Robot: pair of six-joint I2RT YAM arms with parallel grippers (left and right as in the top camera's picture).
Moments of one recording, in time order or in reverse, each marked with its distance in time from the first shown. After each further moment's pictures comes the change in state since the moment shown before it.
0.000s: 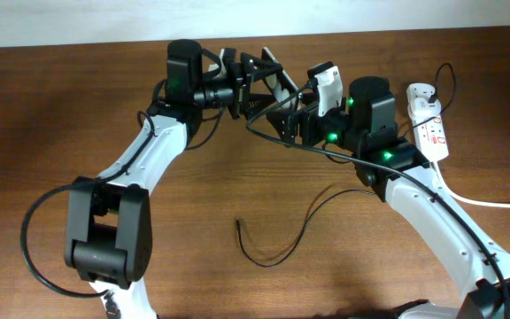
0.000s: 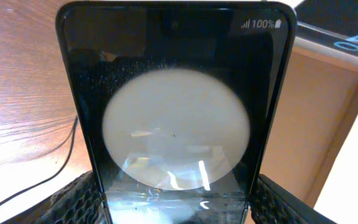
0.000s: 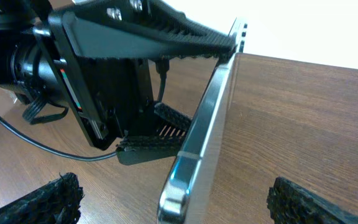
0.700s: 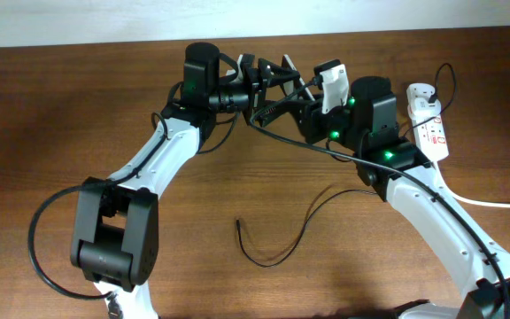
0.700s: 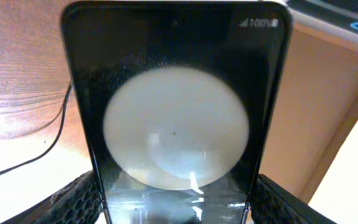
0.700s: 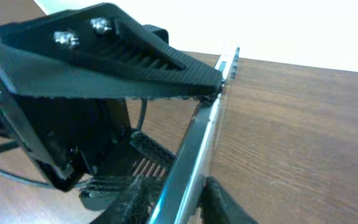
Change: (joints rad) left arm -0.069 -0.002 0.000 0.013 0.015 -0.056; right arm -0.008 0.000 0.000 -0.004 0.094 0.005
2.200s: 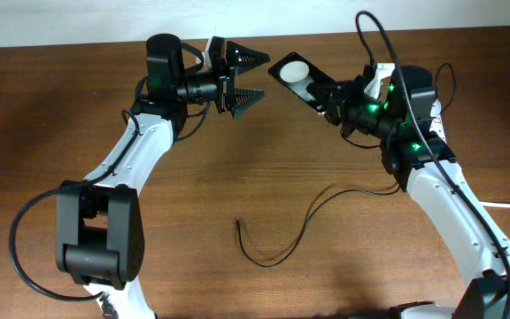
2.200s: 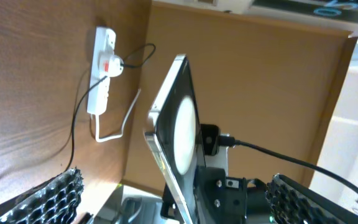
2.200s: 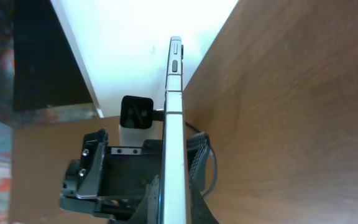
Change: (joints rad) left arm 0.133 -0.015 0.002 0.036 0.097 0.147; right arm -0.171 0.011 -0.001 0.105 -0.306 1.172
